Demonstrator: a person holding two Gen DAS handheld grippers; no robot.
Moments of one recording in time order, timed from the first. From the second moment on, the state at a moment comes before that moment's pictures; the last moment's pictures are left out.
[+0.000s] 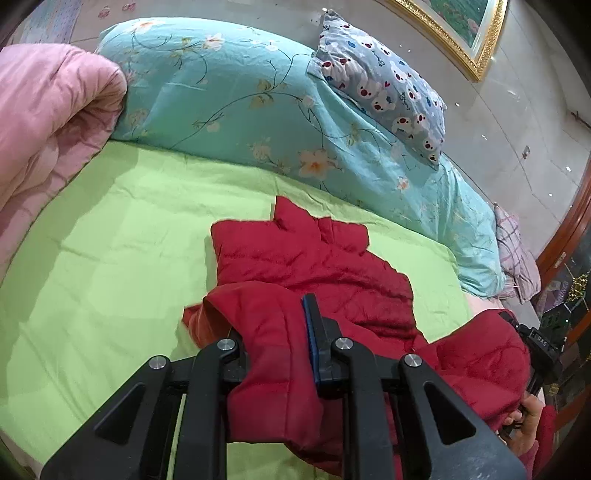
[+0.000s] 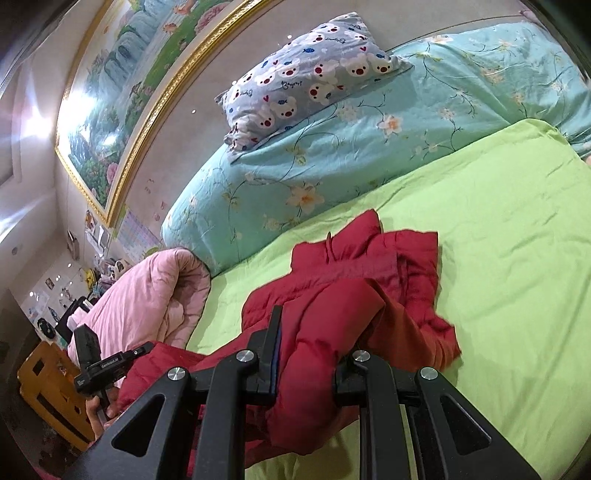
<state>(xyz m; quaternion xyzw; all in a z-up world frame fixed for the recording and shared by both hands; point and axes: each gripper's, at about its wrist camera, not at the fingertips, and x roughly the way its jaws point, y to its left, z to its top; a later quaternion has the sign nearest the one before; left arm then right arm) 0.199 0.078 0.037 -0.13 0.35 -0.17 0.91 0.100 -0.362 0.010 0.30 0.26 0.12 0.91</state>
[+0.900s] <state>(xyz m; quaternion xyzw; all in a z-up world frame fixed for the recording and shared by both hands) 0.385 0.031 -0.004 -0.11 0.40 -0.10 0.90 0.276 -0.410 -0.034 0.32 0.30 0.05 0.90</state>
